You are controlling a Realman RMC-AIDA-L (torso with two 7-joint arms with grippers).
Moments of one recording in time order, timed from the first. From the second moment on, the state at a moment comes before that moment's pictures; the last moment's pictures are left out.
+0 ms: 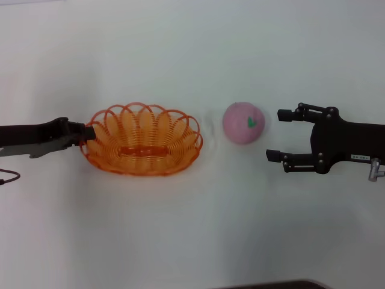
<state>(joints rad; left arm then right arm) -0.33 -2.18 0.96 1.10 2.26 1.36 -2.67 0.34 2.07 -0.69 -0.61 -1.99 -1.56 0.96</state>
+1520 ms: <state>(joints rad) -0.38 -2.15 0.87 1.19 2.30 1.55 -2.41 0.34 2.07 -0.67 -0.60 -1.99 -1.56 0.96</state>
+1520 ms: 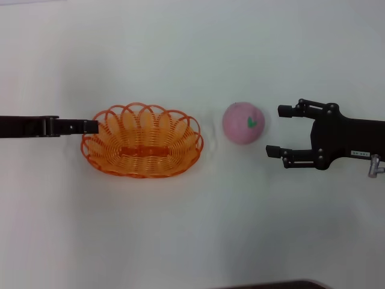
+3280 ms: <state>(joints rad) -0.29 -2.17 0.75 0.99 2.07 1.72 -1.42 0.36 2.07 -0.65 -0.61 -1.99 -1.56 0.98</state>
